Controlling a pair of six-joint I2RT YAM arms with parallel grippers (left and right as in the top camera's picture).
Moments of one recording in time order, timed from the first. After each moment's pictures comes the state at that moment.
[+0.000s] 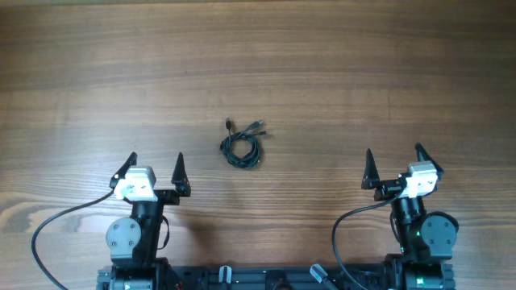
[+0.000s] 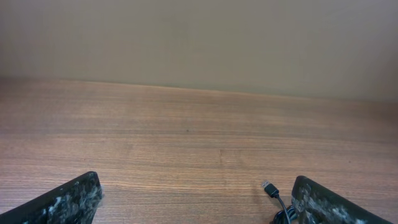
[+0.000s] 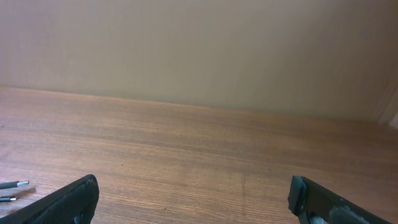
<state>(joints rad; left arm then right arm) 0.02 0.01 0.01 -0.07 0.07 -0.09 -0.04 0.02 0.01 0.00 -0.13 -0.07</state>
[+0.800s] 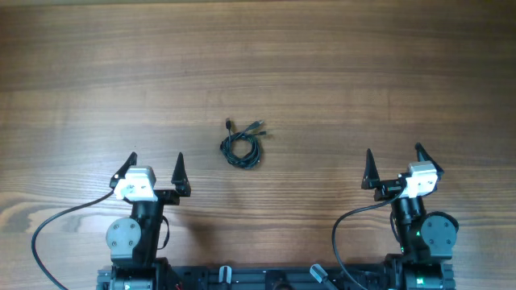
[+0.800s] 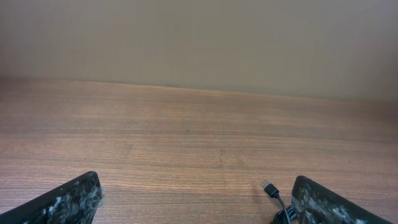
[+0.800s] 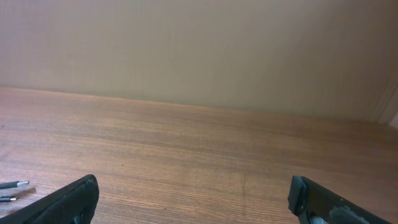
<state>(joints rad) 0.02 0.01 0.01 -0.07 0.07 -0.09 -0.04 0.02 0.01 0.00 -0.13 -0.07</state>
